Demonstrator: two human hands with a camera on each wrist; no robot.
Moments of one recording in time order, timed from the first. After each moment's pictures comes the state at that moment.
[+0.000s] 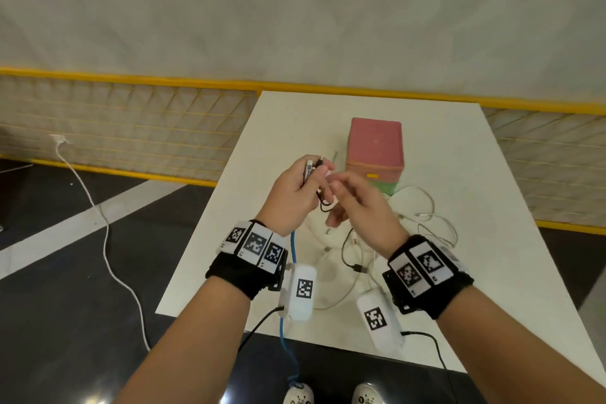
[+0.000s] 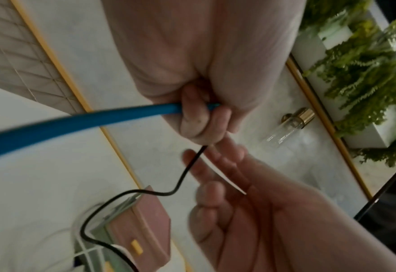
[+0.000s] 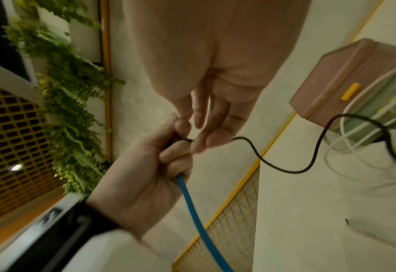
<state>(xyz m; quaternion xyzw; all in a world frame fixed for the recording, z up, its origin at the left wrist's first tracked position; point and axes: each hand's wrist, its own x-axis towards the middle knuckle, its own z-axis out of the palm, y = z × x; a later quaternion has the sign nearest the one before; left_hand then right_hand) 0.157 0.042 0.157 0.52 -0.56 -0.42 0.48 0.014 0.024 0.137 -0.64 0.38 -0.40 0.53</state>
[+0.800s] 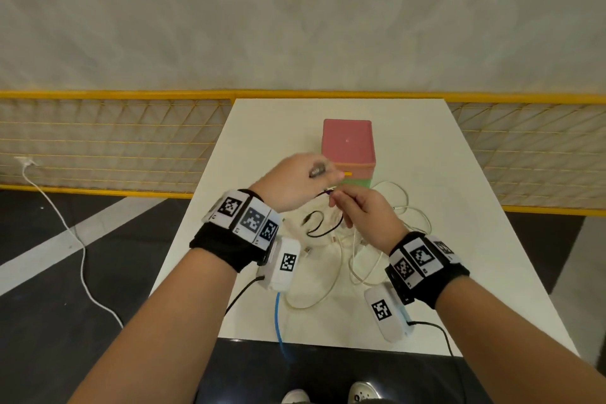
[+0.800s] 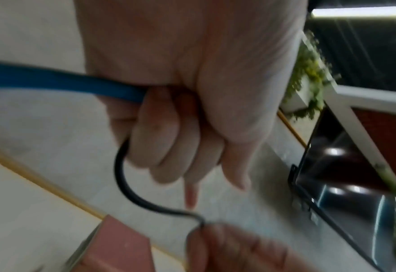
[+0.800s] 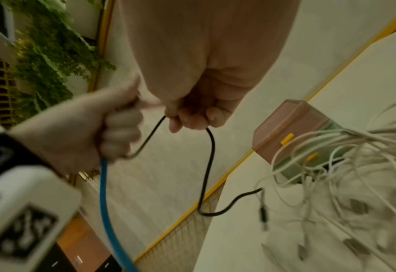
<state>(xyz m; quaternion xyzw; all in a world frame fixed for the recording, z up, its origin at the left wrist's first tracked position) 0.131 0.017 0.192 0.55 -0.75 -0.29 0.21 -0.037 0.017 0.116 -0.72 0.43 -0.35 0.40</state>
